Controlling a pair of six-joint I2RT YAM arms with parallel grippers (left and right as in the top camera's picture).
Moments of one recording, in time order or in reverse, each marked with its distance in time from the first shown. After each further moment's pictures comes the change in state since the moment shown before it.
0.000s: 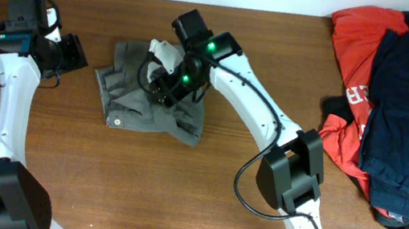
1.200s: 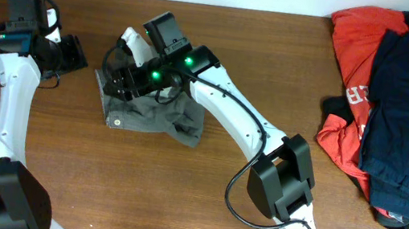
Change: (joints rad) left arm 0.000 0.000 0.000 -0.005 -0.003 0.000; right arm 0.093 -0.013 -0.027 0.336 -0.188 0.422
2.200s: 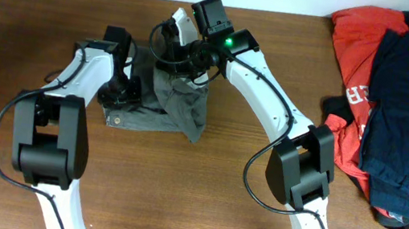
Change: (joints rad) left arm -0.259 0.388 -0.015 -0.044 -0.017 0.001; right arm -0.172 0.000 -0.014 -0.036 0.057 0.062
